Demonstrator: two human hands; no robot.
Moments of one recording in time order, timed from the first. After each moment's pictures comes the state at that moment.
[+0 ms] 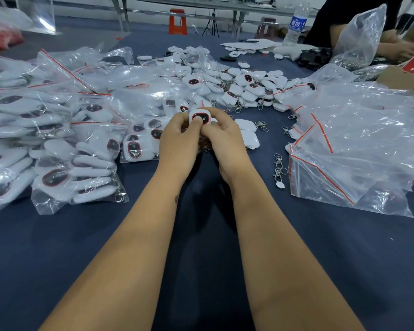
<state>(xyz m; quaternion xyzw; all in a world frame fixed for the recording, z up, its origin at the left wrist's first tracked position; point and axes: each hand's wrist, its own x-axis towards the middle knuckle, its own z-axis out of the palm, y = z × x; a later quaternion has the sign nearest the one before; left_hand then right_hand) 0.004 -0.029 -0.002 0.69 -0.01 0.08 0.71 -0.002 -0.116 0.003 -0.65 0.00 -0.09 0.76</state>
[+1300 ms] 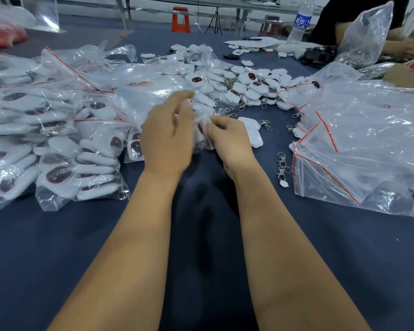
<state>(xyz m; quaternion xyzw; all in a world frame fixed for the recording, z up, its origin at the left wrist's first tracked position) -0.006 -0.006 0.008 0.77 -0.11 0.32 0.54 0.007 -0.120 -0.002 -0.75 0.05 -0.12 0.65</state>
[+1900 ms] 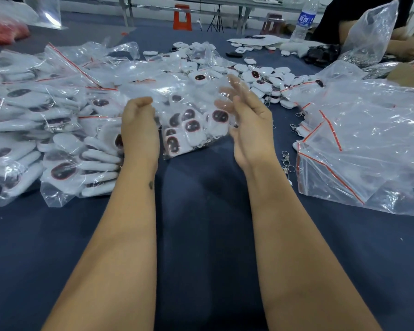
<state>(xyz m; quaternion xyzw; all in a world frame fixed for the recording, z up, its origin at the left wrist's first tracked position) 0.024 0.030 0.001 0.65 0.09 0.18 0.73 0.003 -0.134 0.016 -0.57 -0.03 -0.18 0.80</state>
